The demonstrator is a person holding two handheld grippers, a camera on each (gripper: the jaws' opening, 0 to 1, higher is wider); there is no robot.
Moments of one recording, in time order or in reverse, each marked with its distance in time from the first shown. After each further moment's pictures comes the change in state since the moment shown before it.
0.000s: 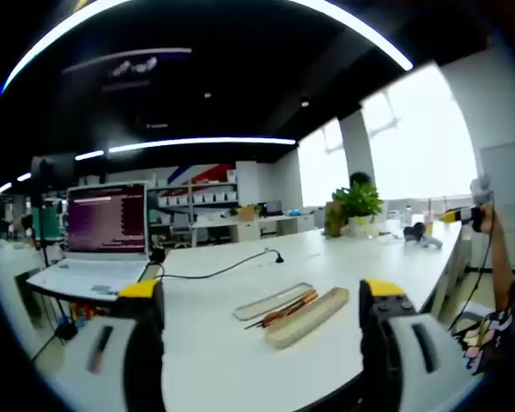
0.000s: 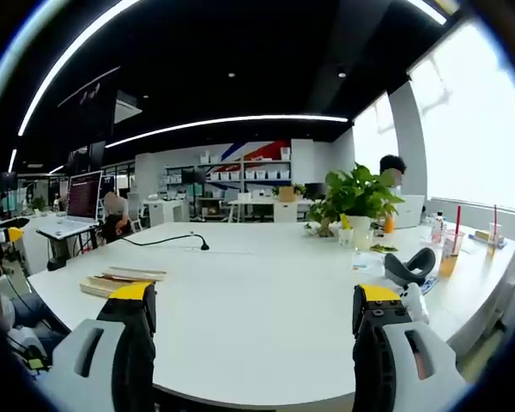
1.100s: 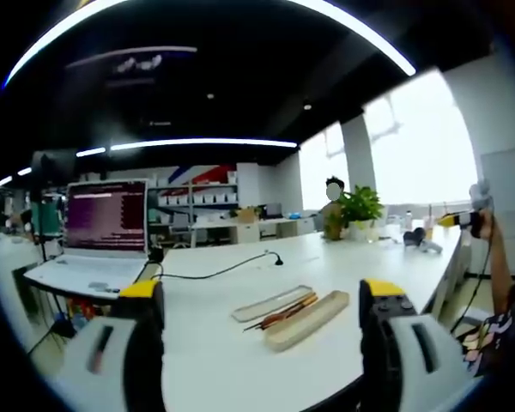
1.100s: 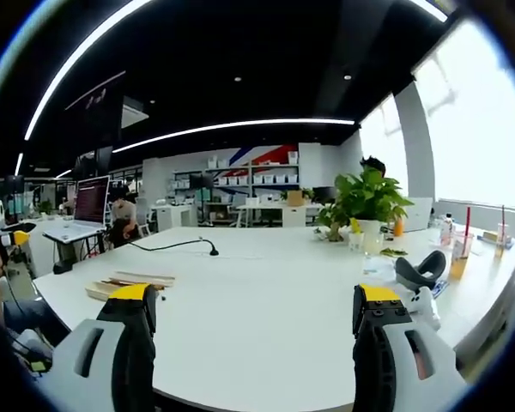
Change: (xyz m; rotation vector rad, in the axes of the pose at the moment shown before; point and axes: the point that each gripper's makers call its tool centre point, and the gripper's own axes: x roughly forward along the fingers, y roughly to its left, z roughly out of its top) left arm 0.003 0.005 -0.002 -0.025 -0.021 0.003; right arm 0.009 0.013 0.004 -0.007 -0.020 0.042
